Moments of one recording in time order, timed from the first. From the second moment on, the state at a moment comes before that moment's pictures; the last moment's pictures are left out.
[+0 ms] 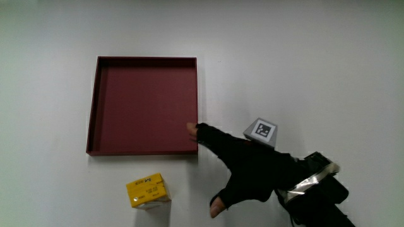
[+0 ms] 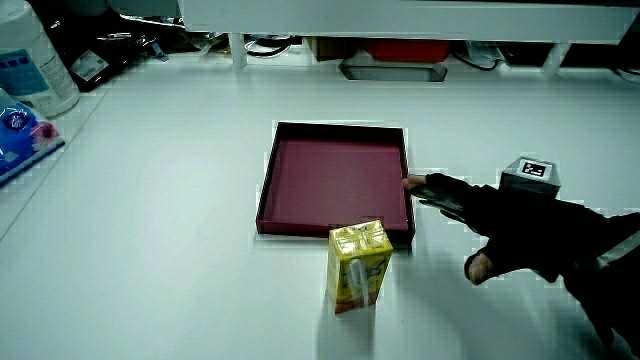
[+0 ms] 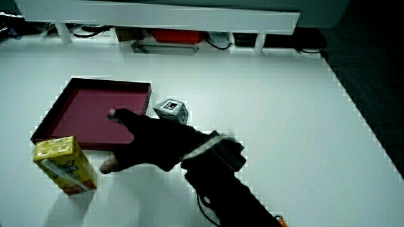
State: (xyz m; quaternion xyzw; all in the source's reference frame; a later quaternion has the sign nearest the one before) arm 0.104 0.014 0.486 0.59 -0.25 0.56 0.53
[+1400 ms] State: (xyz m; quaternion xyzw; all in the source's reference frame) arm 0.032 0.040 0.514 0.54 -0.28 0.64 0.47
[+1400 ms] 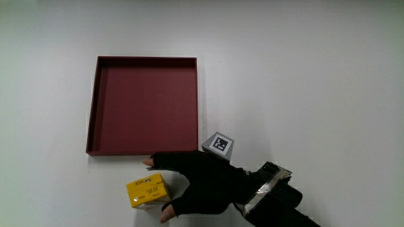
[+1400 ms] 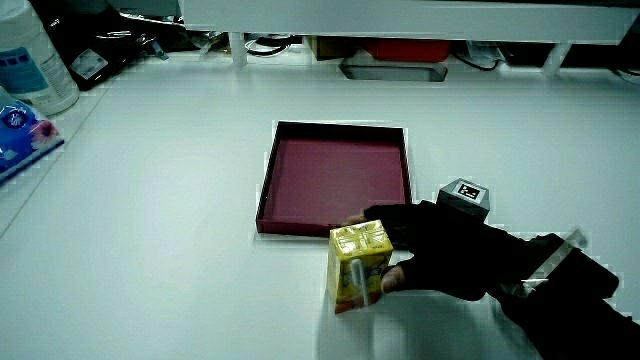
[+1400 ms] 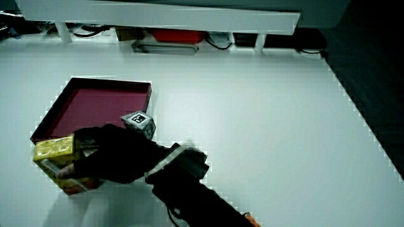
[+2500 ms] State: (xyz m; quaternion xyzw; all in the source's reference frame) arm 0.040 0.024 0.486 0.55 -0.26 0.70 0.36
